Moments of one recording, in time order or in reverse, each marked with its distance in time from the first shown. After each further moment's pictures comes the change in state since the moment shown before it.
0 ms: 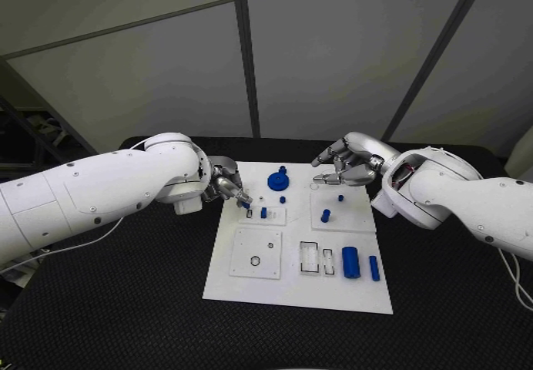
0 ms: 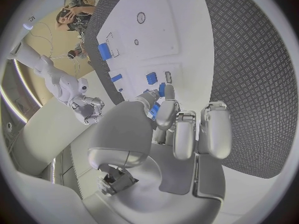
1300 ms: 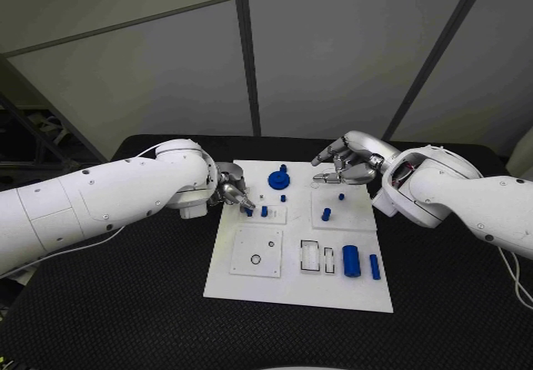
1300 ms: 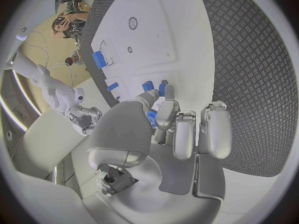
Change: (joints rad) left arm -0.030 0.028 -0.002 -0.009 -0.071 0.010 -0.001; left_hand -0.012 -0.012 0.011 -0.011 0.005 0.000 0.000 0.004 0.001 0.000 0.001 0.000 0.000 -0.002 -0.002 0.000 0.000 0.000 0.000 0.000 0.000 0.000; right arm 0.000 0.003 0.000 -0.002 0.000 0.005 0.000; right_hand 0.000 0.000 0.000 0.000 0.000 0.000 0.000 0.000 0.000 0.000 0.000 0.000 0.000 0.000 0.000 0.000 0.000 0.000 0.000 0.000 0.000 0.000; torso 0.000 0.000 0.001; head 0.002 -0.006
